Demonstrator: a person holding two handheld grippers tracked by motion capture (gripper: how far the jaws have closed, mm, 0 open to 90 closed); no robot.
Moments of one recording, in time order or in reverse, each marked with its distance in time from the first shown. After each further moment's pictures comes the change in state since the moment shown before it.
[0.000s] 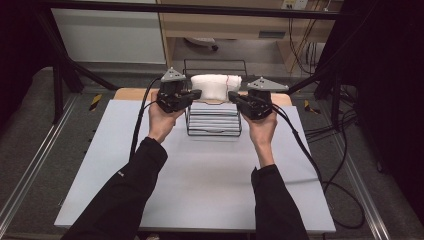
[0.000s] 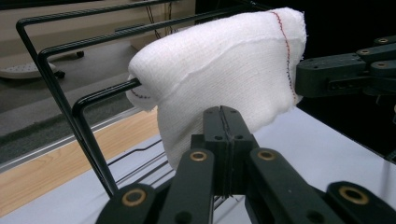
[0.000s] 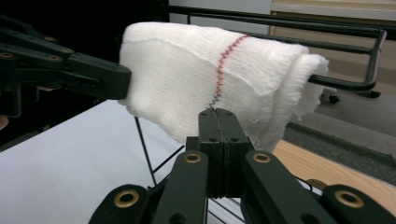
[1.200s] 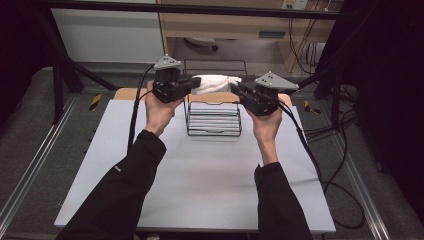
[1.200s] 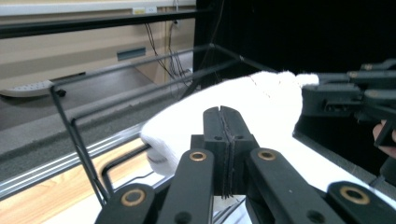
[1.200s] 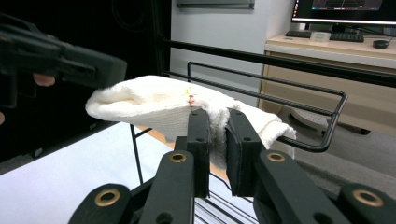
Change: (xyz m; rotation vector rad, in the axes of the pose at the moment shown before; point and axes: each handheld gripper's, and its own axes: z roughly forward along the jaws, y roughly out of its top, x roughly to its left) left arm -0.004 0.030 -0.019 -0.069 -0.014 -0.007; right arm -0.001 0.016 -0.016 -0.137 -0.002 -0.046
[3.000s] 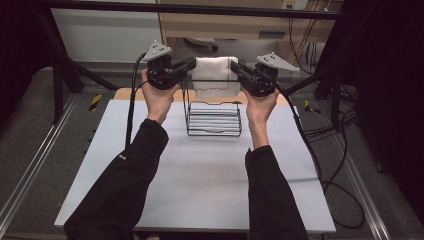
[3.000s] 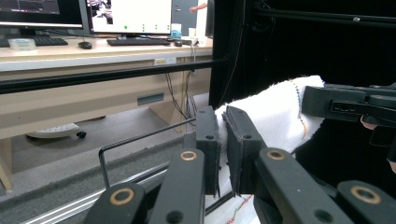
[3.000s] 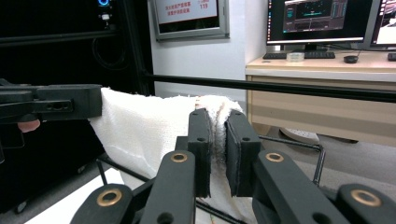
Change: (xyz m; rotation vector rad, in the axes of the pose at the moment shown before) left arm 0.020 0.019 -0.003 -0.209 0.070 0.010; right arm -0.010 0.034 0.023 -0.111 -0.077 0.095
